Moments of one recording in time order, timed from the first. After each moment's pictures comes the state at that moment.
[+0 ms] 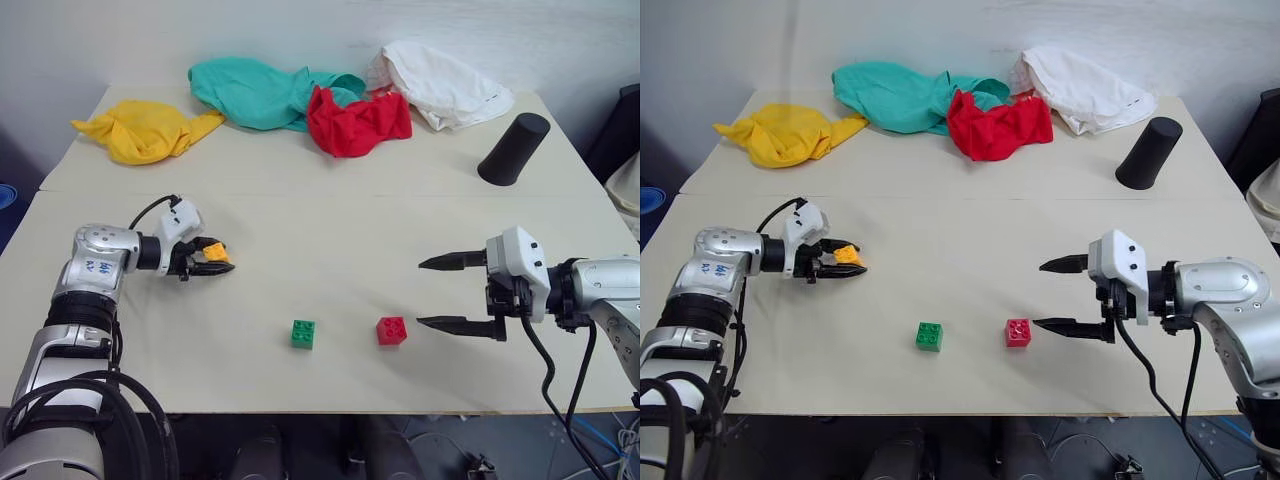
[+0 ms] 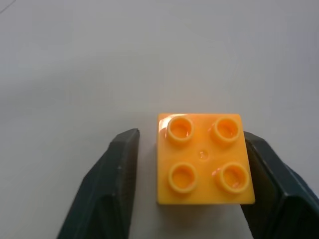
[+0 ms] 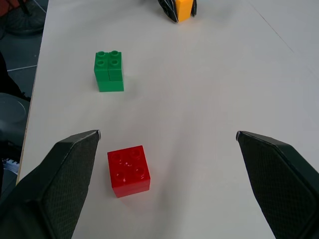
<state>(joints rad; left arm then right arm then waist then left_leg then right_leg) -0.80 0.74 -0.08 0.79 -0.06 0.09 -1.22 -0.26 -0.96 -0.11 -0.37 0.56 0.46 1.20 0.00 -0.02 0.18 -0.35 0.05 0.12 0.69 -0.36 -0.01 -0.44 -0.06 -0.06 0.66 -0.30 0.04</state>
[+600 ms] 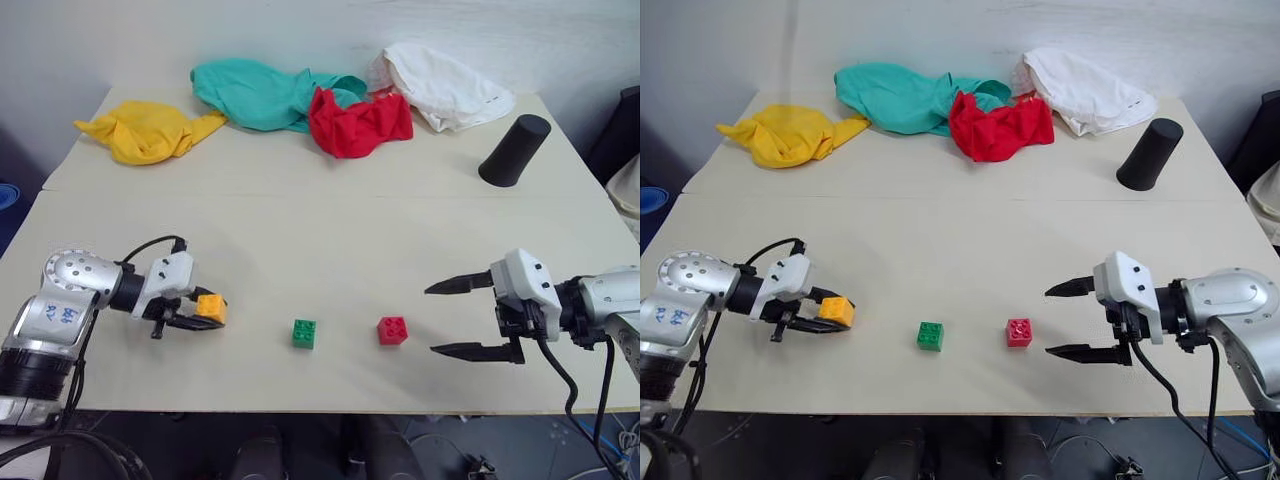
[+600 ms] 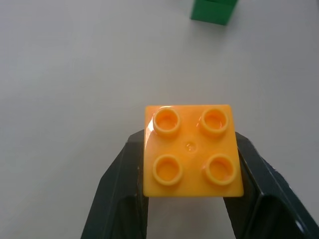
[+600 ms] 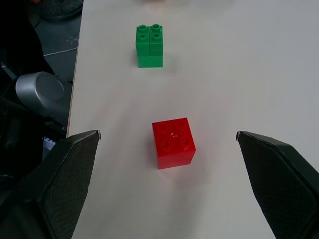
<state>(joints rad) -0.34 0.96 -0.03 0.08 -0.22 0.14 -1.44 -0.16 -1.02 -0.13 -0.37 0.56 0.43 1.32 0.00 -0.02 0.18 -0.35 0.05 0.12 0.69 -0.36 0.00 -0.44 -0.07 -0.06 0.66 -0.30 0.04</state>
